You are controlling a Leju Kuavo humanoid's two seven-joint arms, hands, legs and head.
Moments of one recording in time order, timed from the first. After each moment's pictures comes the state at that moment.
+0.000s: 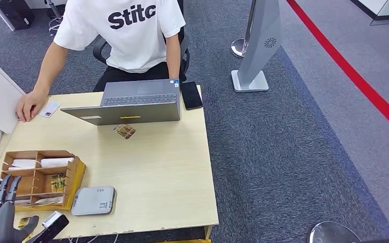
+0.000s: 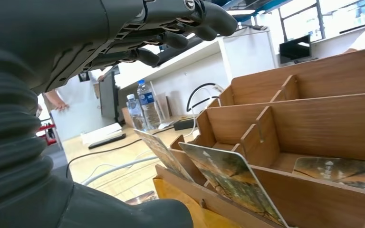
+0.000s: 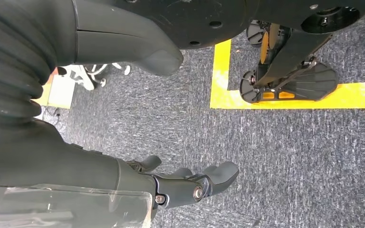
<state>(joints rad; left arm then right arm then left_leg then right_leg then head) 0.28 0.30 0.14 -1.73 -1.13 0.28 0.02 -0.06 0.23 -1.14 -0.20 1.28 -0.12 -0.08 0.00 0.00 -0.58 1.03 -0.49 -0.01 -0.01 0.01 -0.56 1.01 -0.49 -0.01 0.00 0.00</state>
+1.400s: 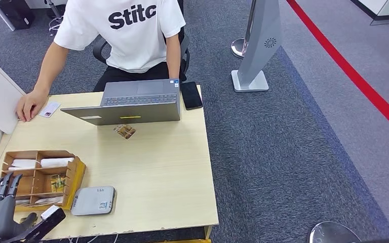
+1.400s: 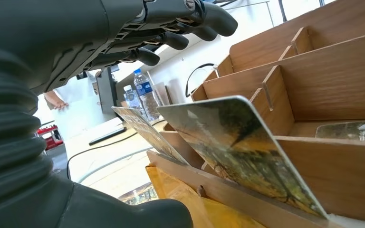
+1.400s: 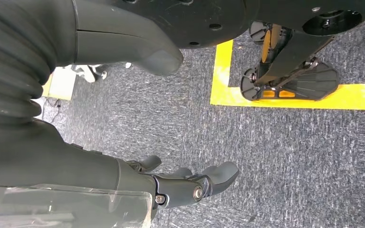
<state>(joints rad) 0.17 0.31 0.18 -1.57 -1.14 0.21 -0.05 -0.06 0.23 -1.12 -0.20 1.30 -0.12 -0.08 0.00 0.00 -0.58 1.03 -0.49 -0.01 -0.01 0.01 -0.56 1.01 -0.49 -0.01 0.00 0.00</state>
